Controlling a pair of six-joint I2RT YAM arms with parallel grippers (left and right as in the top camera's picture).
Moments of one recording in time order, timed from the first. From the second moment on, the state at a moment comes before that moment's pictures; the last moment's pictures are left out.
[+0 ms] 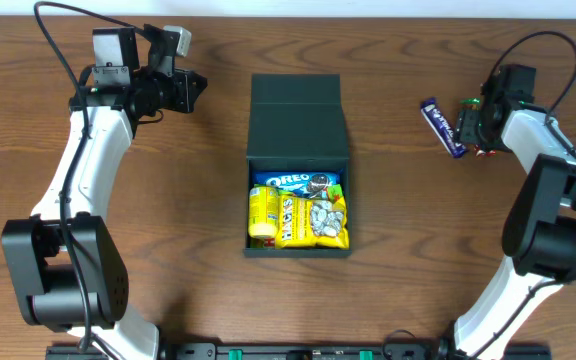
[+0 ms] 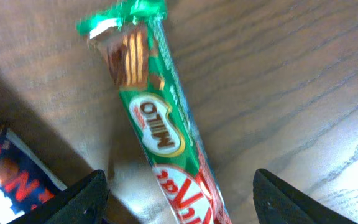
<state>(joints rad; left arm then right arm) 0.03 1.80 1.41 -0.45 0.60 0.06 -0.24 2.09 1.40 -0.48 0.10 -0.02</state>
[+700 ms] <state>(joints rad) 0.03 1.80 1.41 -0.45 0.60 0.06 -0.25 2.09 1.40 -0.53 0.10 -0.11</state>
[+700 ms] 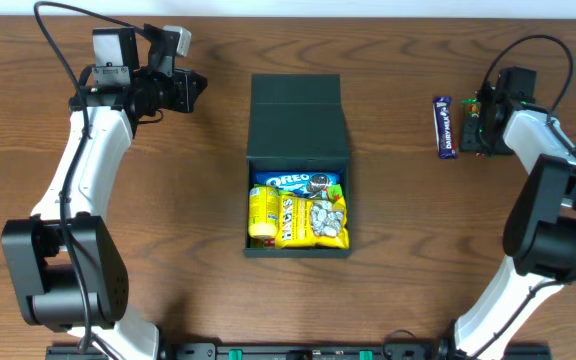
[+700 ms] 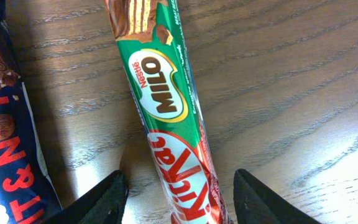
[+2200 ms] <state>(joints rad) 0.03 1.80 1.41 -0.42 0.60 0.06 -0.25 2.00 1.54 -0.60 -0.20 0.05</state>
